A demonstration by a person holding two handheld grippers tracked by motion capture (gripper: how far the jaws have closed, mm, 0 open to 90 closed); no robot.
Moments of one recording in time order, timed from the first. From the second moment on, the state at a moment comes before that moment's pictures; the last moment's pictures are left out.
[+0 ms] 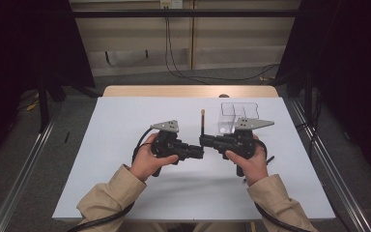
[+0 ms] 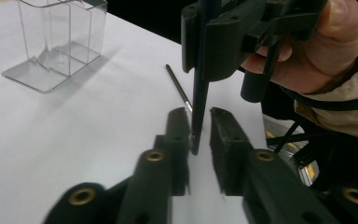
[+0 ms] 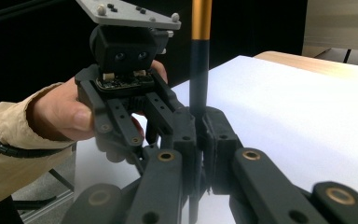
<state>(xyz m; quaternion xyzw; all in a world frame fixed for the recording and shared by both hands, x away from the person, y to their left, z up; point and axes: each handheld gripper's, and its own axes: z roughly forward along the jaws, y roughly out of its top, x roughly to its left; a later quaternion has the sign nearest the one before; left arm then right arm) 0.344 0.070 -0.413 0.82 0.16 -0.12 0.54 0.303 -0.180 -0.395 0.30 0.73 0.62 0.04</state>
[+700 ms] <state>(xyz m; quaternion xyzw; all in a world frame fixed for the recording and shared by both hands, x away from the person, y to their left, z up) 0.345 0.093 -0.413 0.79 0.17 -0.08 0.58 0.303 -0.190 -0.394 0.30 0.72 0.63 0.06</state>
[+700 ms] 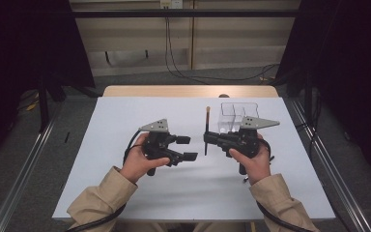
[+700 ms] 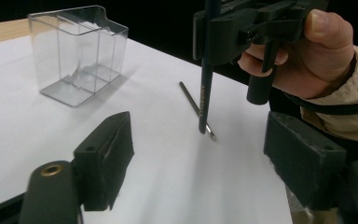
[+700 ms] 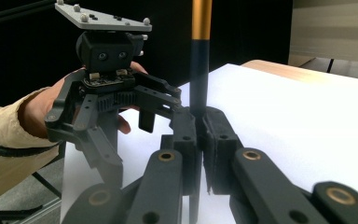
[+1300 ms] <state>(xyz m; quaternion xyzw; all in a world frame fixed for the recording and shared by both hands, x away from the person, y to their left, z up) 0.347 0.131 -0.415 0.79 0.19 -0.05 0.58 0.305 -0.207 -0.393 0.31 0.71 0.63 0.09</state>
